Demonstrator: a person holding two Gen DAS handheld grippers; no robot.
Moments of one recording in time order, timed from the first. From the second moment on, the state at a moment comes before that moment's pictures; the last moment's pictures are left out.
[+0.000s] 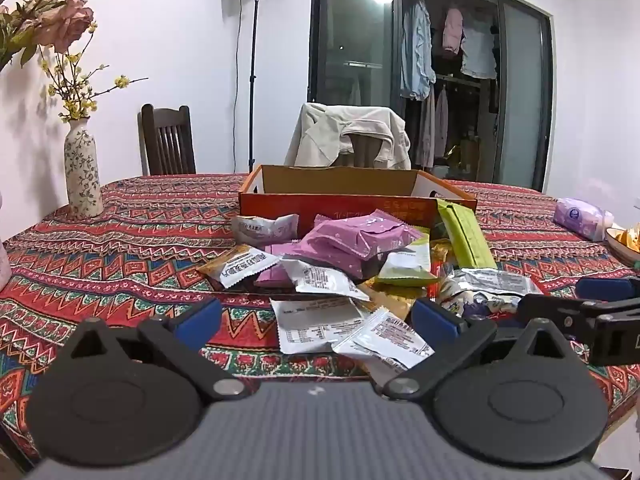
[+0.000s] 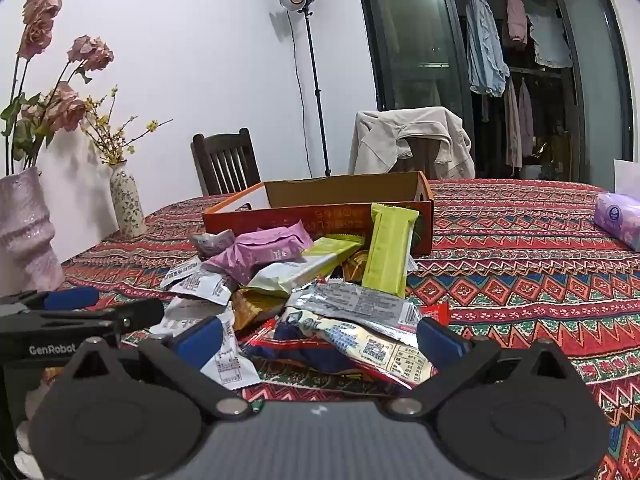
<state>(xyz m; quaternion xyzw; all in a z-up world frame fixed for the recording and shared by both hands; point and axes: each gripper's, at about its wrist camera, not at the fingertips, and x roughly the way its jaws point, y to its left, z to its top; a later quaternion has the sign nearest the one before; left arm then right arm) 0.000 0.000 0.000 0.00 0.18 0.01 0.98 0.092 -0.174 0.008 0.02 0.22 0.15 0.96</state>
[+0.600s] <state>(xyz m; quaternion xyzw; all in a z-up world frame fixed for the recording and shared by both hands) 0.003 0.003 -0.001 -0.02 0.20 0.00 0.98 0.094 -0.174 0.005 0.02 0.23 0.15 0.96</state>
